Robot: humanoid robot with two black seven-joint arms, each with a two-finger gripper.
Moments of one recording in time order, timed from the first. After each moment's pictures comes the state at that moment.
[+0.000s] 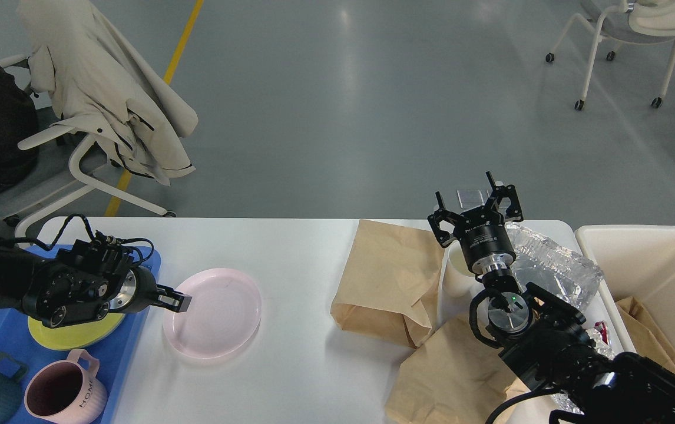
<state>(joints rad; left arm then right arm) -1.29 0.36 1.04 -0.92 0.71 -0.07 -0.09 0.70 0.08 0.72 0.22 0.25 0.62 0.44</state>
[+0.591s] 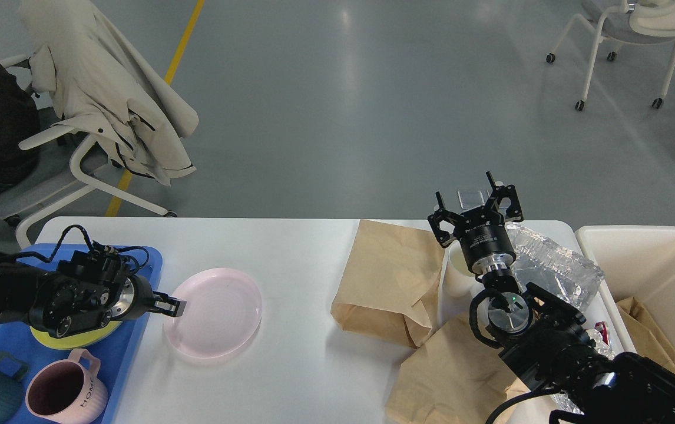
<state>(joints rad) -1.19 0.35 0.97 -0.82 0.71 -0.09 -0.05 0.70 0.08 0.72 0.22 0.25 0.62 0.44</state>
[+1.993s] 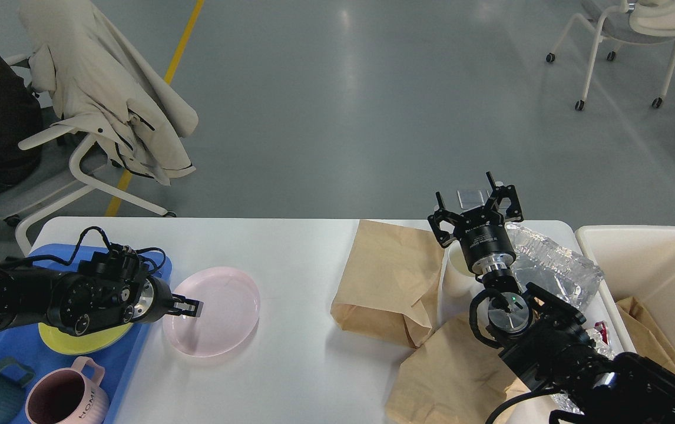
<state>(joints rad) -1.16 0.34 0.82 -0.81 0.73 -0.18 0.00 0.69 0.08 0.72 0.22 0.25 0.62 0.44</state>
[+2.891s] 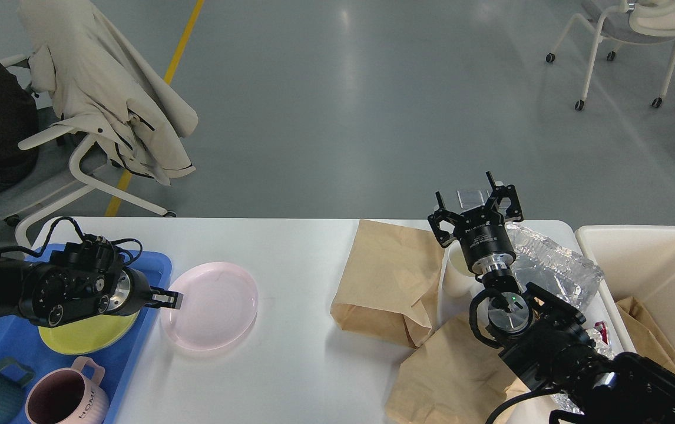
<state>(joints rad) -1.19 0.42 0.83 -0.83 0.73 -0.20 -0.03 0.70 0.08 0.72 0.22 0.25 0.62 0.44</state>
